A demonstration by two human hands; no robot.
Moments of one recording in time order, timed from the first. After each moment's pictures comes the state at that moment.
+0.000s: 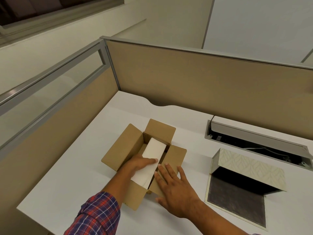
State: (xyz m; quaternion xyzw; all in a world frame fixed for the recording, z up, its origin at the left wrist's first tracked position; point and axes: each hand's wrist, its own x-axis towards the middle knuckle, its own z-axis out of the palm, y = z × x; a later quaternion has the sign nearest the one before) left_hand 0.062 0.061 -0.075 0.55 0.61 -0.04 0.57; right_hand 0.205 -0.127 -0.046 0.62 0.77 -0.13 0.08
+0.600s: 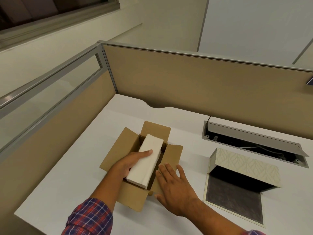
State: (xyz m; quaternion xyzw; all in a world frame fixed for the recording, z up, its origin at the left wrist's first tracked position) left_hand 0.042 0.064 -0.047 0.47 0.56 0.03 0.68; right_hand 0.203 -0.128 -0.039 0.64 0.75 -0.11 0.07
